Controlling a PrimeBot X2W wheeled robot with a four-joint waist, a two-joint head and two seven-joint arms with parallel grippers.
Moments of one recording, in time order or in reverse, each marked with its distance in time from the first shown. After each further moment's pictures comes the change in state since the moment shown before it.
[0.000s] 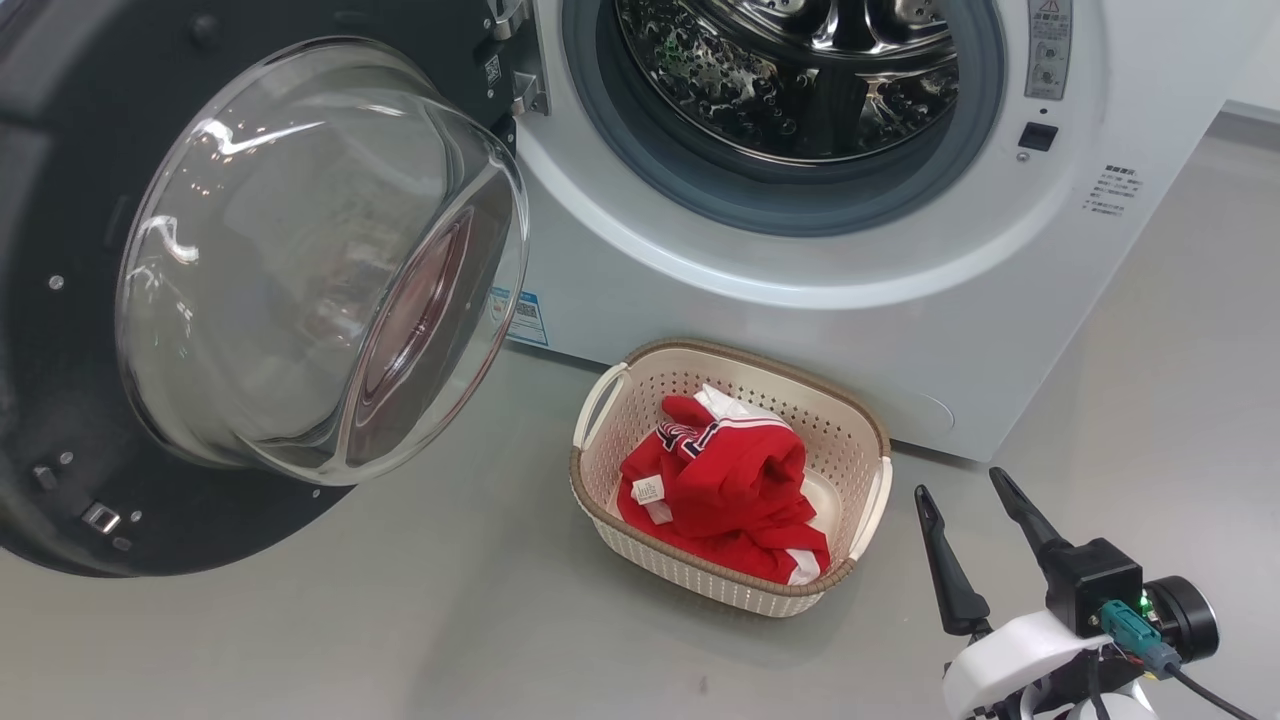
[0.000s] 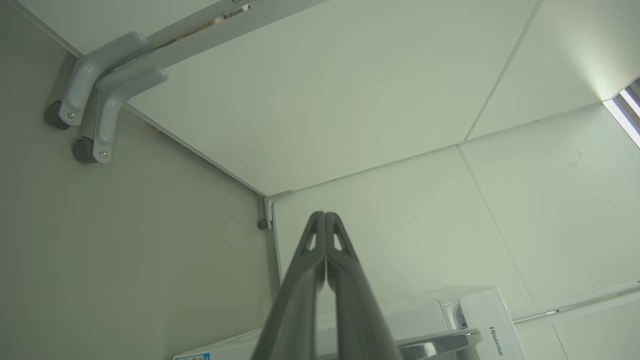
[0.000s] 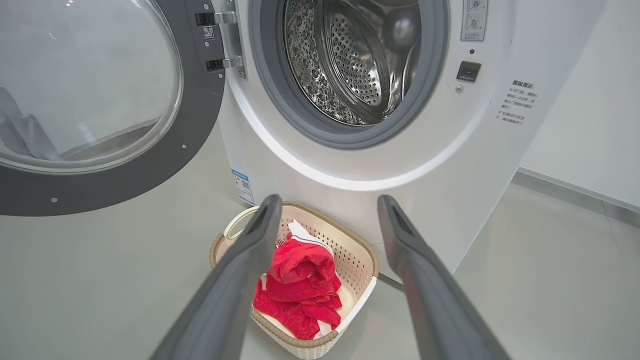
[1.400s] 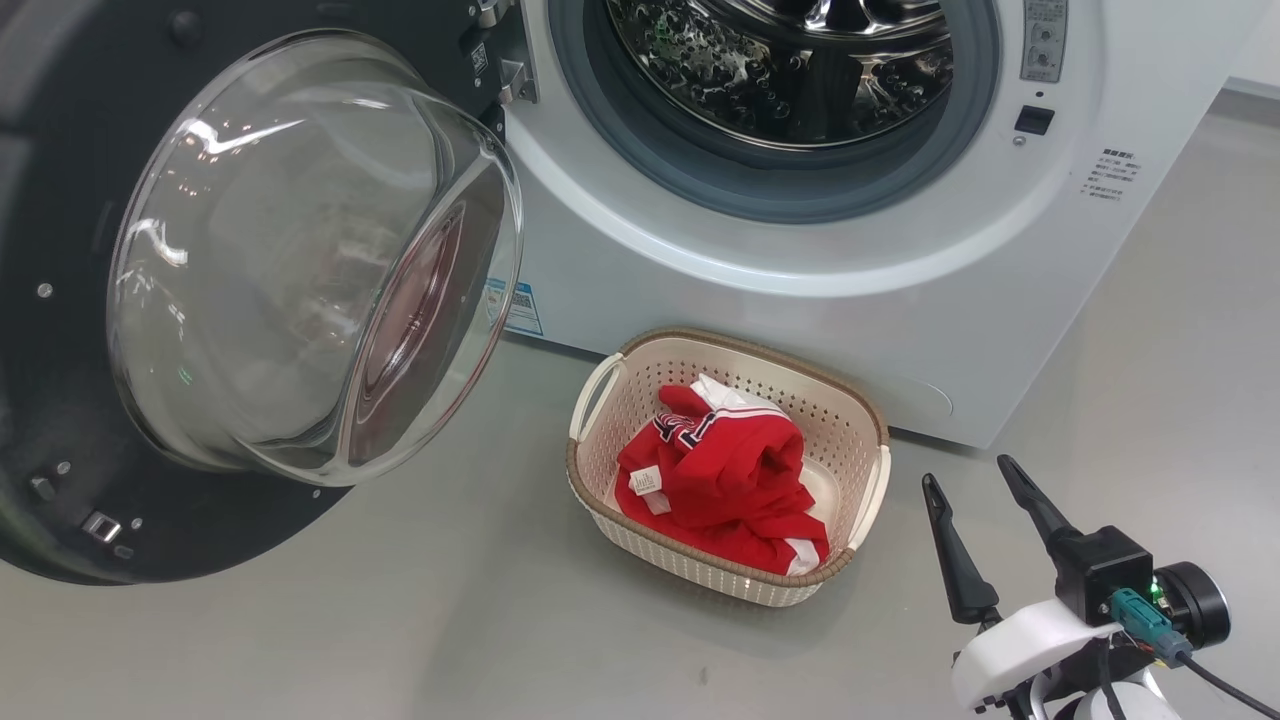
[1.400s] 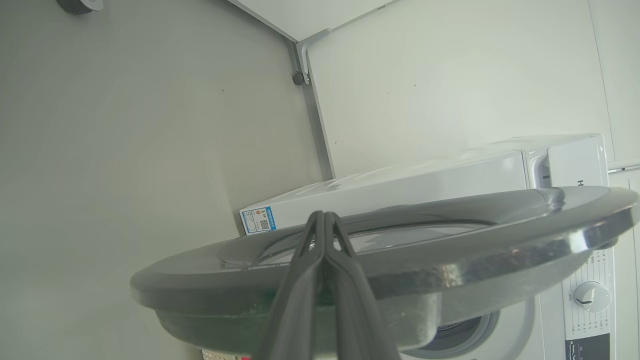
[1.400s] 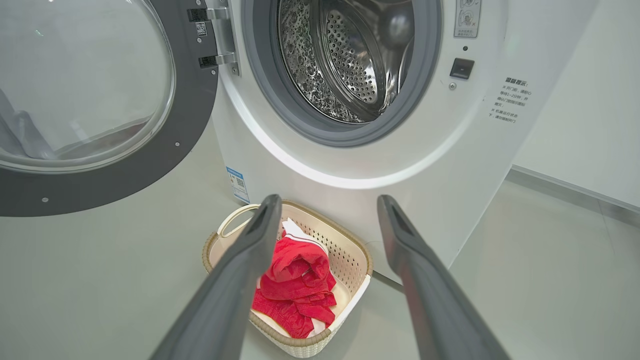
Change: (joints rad) left arm -0.046 0.098 -0.225 0.256 -0.016 -0.125 0.400; right arm -0.012 -0.017 -0.005 -0.014 0.000 0.009 0.013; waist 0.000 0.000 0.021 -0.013
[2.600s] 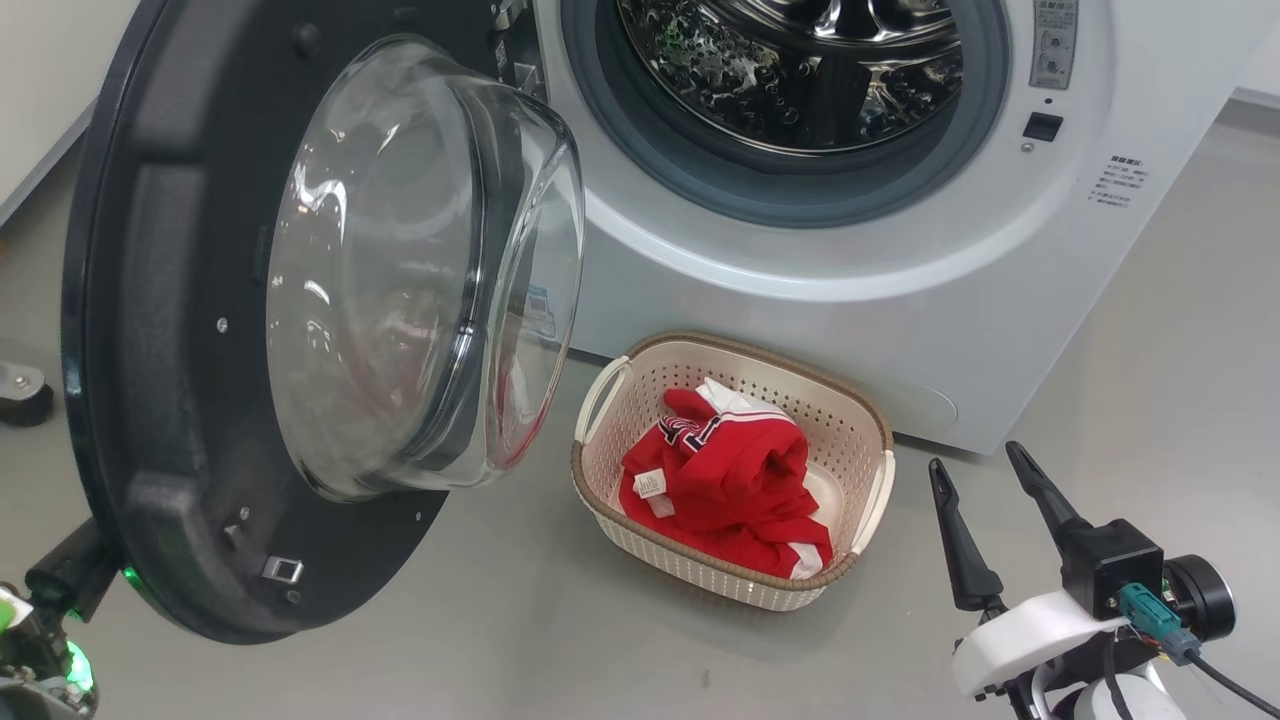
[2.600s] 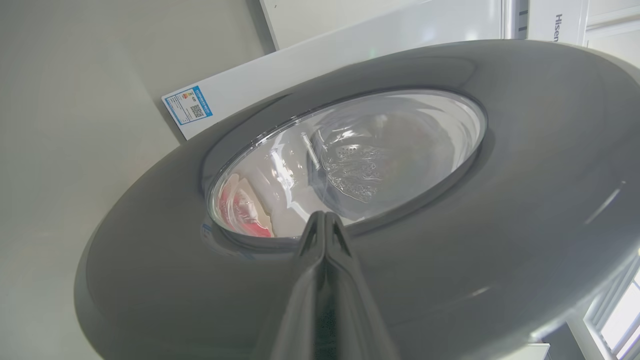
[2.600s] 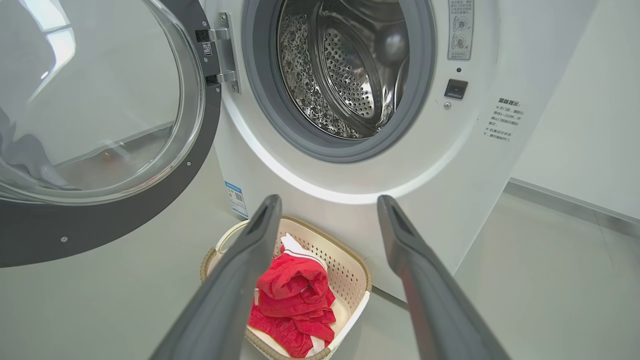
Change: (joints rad) left arm 0.114 -0.091 -0.109 -0.206 -0.067 -0.091 0.225; right arm -0.009 0.007 -0.014 -0.010 0.001 -0.010 -0.015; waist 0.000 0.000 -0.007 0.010
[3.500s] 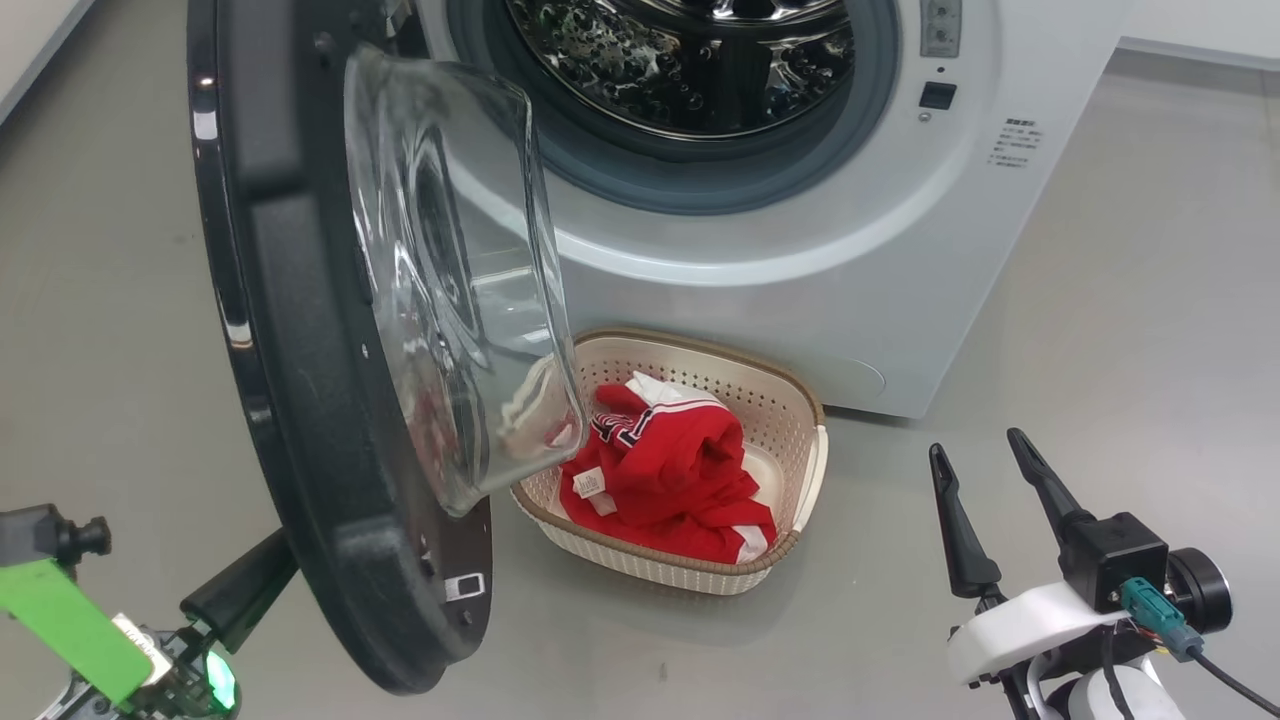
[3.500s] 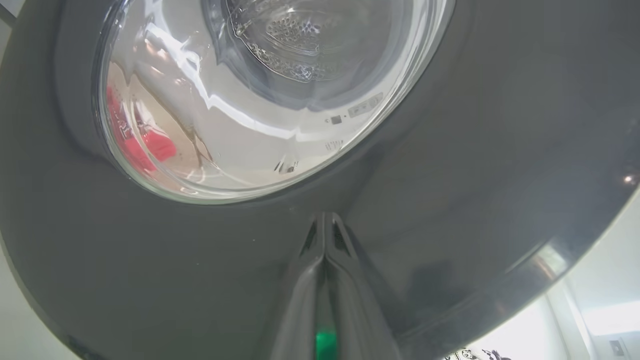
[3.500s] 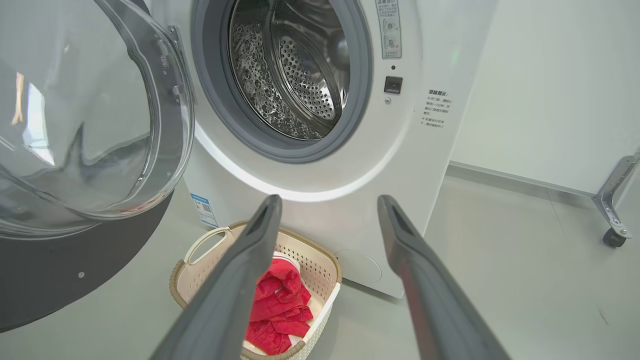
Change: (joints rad) left arm 0.125 -0.097 -0.083 -0.303 -0.010 0.000 0.101; right arm -0.008 0.020 -0.008 -0.002 0.007 -0.010 -0.021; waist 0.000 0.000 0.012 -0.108
